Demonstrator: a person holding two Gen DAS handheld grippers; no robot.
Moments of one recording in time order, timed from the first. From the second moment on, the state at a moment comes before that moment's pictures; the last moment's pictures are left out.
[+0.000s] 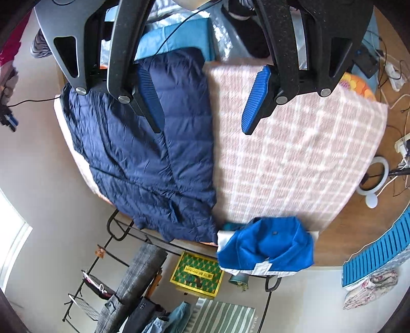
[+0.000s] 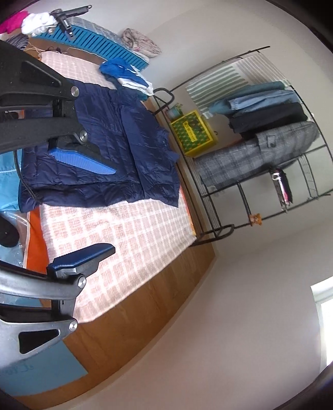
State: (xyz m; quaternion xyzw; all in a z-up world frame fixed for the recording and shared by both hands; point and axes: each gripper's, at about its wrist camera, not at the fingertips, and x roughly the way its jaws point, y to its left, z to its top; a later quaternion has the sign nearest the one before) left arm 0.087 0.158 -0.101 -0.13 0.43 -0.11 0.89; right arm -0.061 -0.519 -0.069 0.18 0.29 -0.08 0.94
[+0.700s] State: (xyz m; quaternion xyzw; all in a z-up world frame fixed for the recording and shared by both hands) left arm 0.080 0.107 -0.219 -0.16 0.54 -0.18 0.81; right arm -0.023 -0.496 -0.204 0.16 0.44 -0.05 0.88
